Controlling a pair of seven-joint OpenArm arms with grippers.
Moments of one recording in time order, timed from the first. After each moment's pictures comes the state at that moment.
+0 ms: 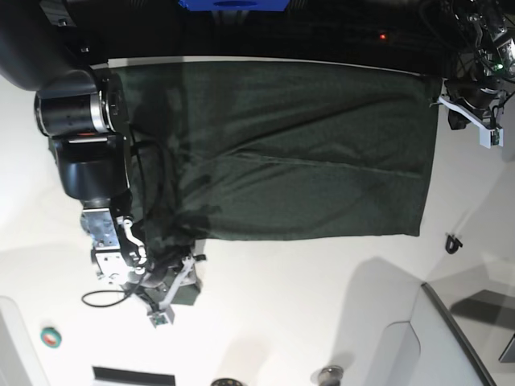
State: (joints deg) left arm 19.4 -15.2 -38.8 81.3 -14.1 -28.0 32.2; right arm 33.0 -0.6 0.2 36.9 -4.8 16.9 -26.7
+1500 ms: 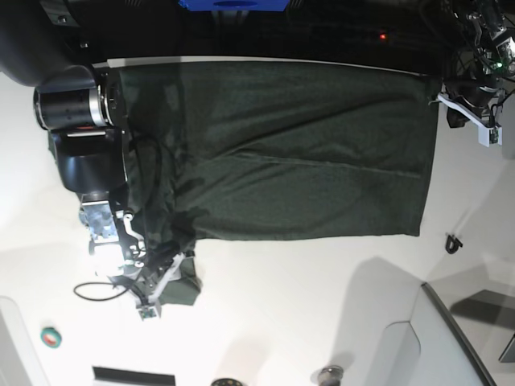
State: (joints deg) left arm 19.8 -15.1 -38.8 81.4 -14.1 -28.1 32.2; right arm 31.6 -0.2 0.2 37.4 -7.3 10.1 -26.7
